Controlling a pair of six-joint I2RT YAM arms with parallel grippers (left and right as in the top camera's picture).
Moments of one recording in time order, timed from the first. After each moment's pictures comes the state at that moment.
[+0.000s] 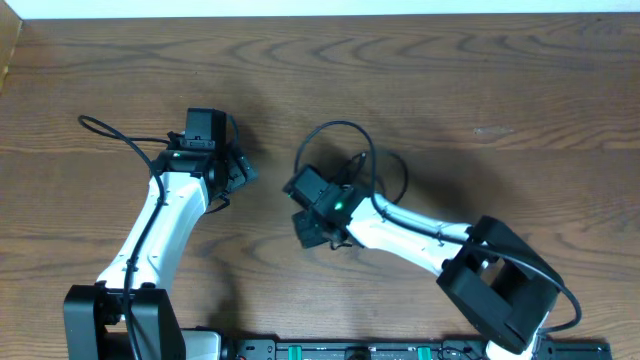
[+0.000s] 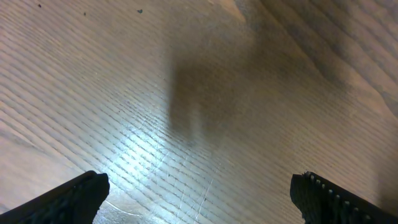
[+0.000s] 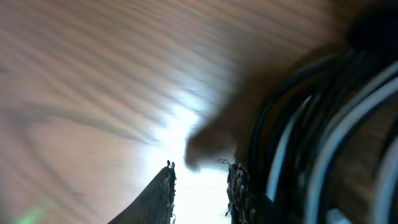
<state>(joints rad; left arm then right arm) -0.06 1.51 0.99 -0.74 -0.17 -0.59 0.90 1.93 1.19 -0.50 -0.11 0.58</state>
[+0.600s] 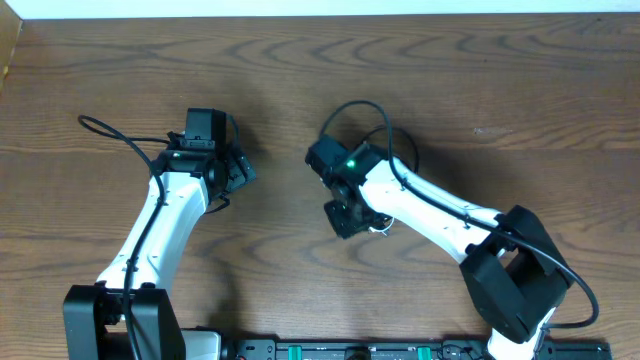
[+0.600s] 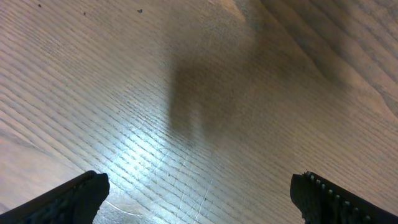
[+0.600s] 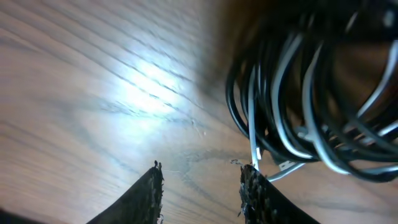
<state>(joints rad) -0.06 1.51 0.99 -0.74 -0.17 -0.59 0.79 1.92 1.42 -1.05 -0.07 0.35</state>
